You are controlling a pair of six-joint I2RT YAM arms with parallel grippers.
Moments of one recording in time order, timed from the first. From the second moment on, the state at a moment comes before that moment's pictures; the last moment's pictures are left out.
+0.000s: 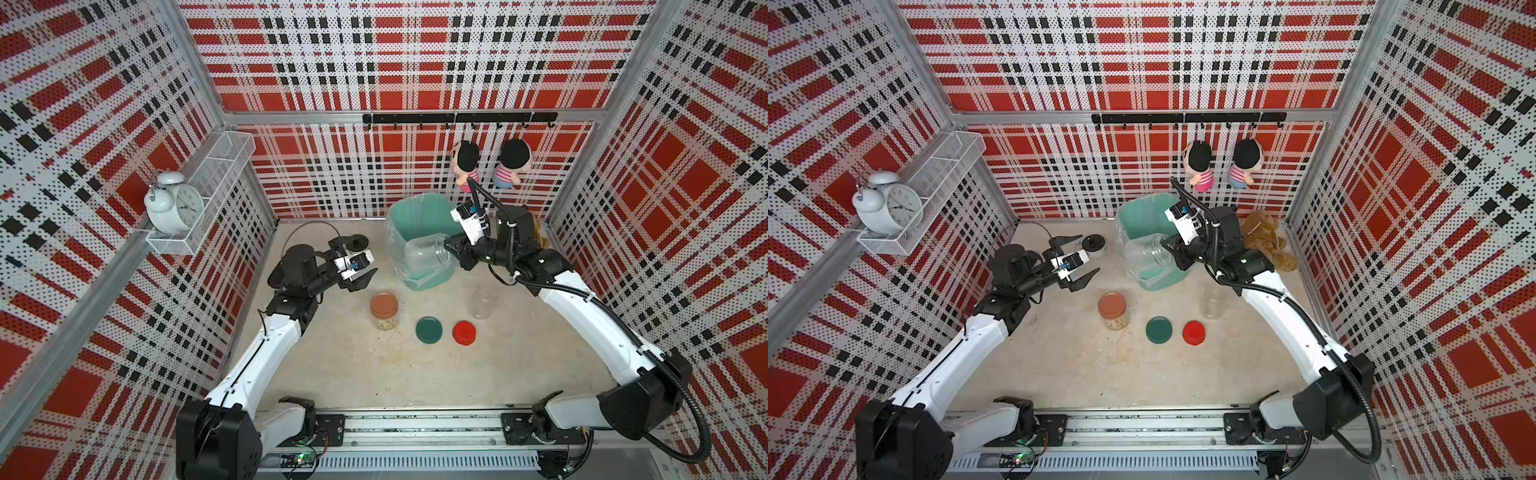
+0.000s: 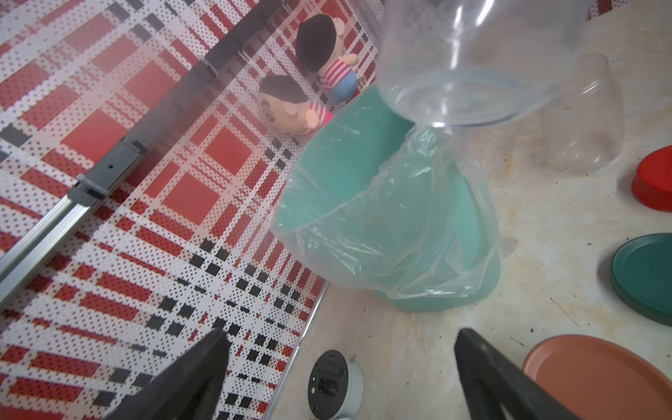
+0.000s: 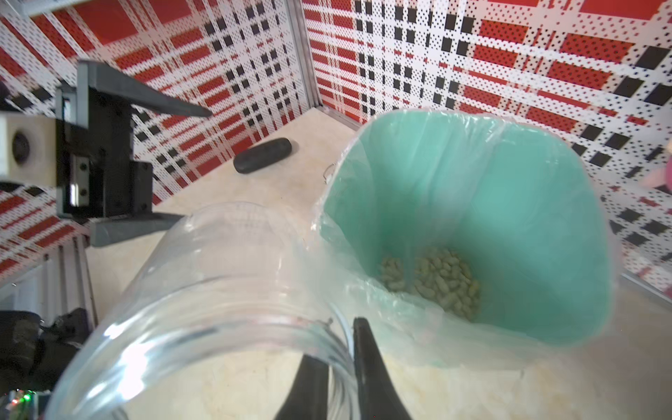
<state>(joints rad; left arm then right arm) -0.15 1.14 0.83 0.12 0.61 0.83 0.45 1.37 1.40 -0.48 -0.38 -0.13</state>
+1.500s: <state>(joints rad) -0.05 1.18 0.65 0.46 0.52 0.42 0.59 1.70 1.39 -0.77 0.19 -0.52</state>
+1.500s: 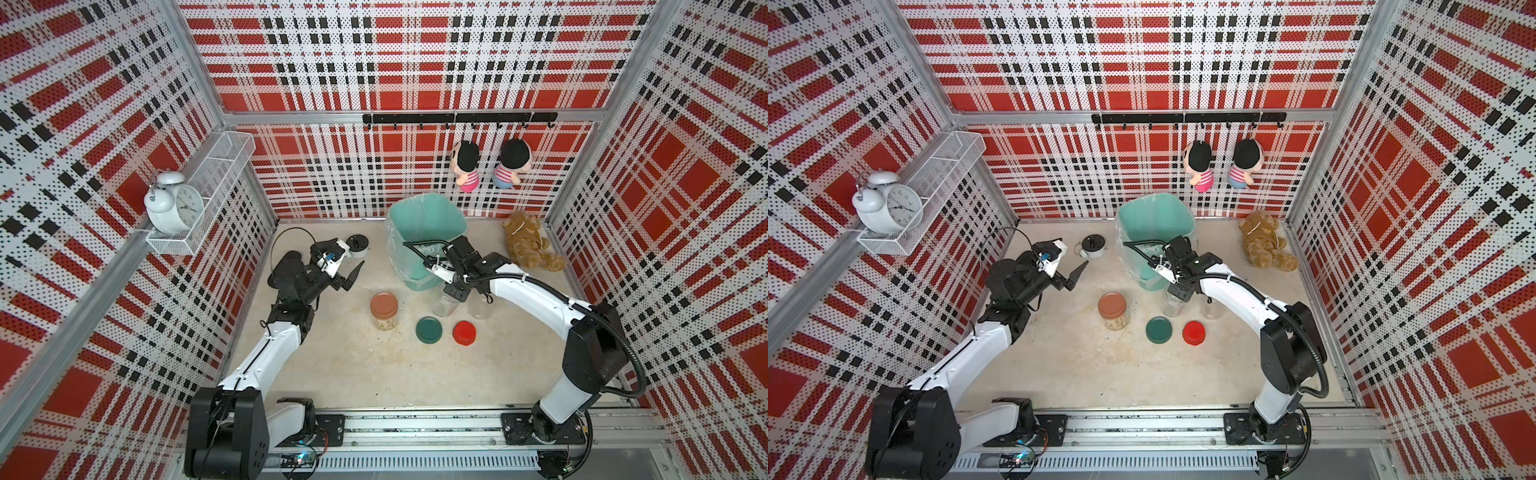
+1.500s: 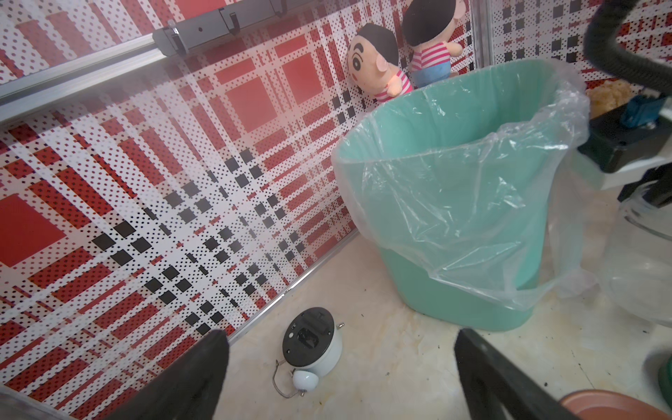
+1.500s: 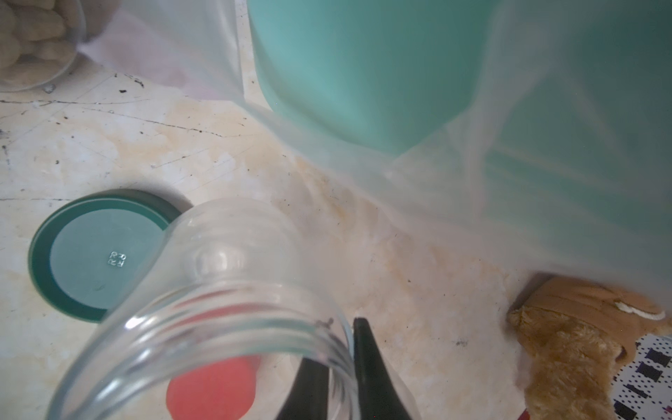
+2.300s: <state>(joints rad) -0.04 1.17 0.65 0.46 0.51 0.40 0.59 1.81 1.43 -0.79 0.23 -0.56</state>
